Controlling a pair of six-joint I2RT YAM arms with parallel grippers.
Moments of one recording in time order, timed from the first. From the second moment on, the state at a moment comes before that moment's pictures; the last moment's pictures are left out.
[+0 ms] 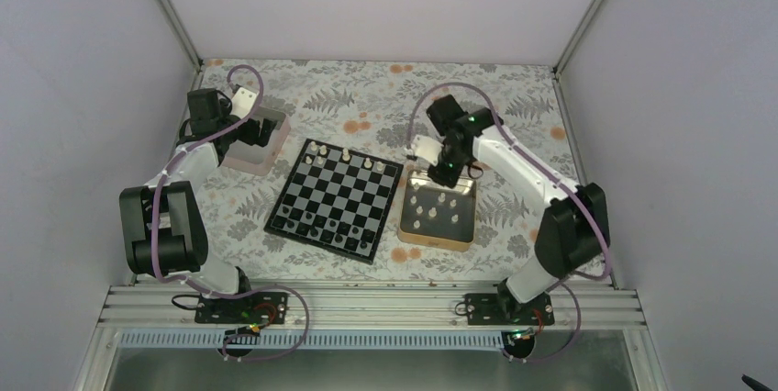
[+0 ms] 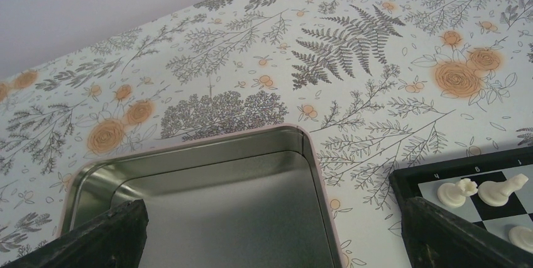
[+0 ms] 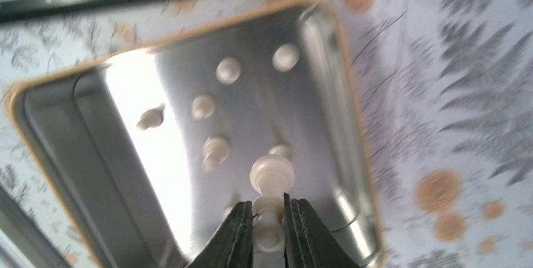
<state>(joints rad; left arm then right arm) 0.16 1.54 0.94 -0.05 0.42 0.41 0.51 1.56 1.27 -1.10 -0.07 -0.62</state>
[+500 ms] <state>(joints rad) 0.16 1.54 0.94 -0.05 0.43 0.41 0.63 2.14 2.02 -1.19 -0.07 -0.74</state>
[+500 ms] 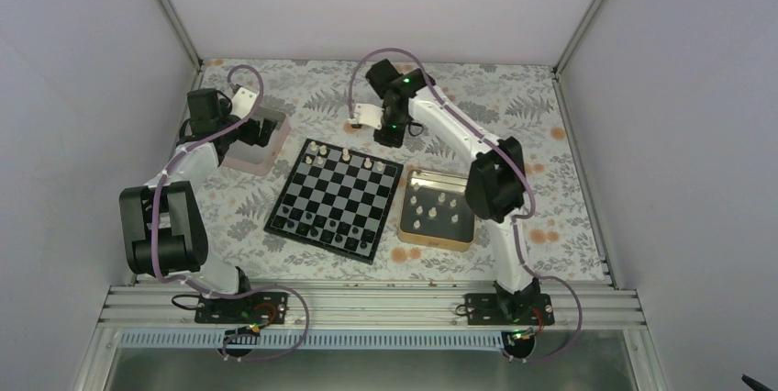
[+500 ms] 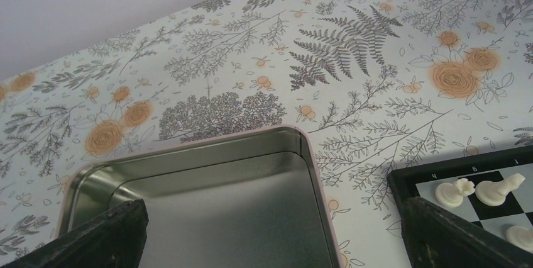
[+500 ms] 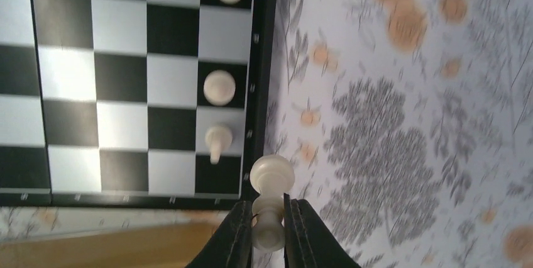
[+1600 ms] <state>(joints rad) 0.16 1.54 0.94 -0.05 0.46 0.41 0.74 2.42 2.26 -1.18 -0.13 -0.81</state>
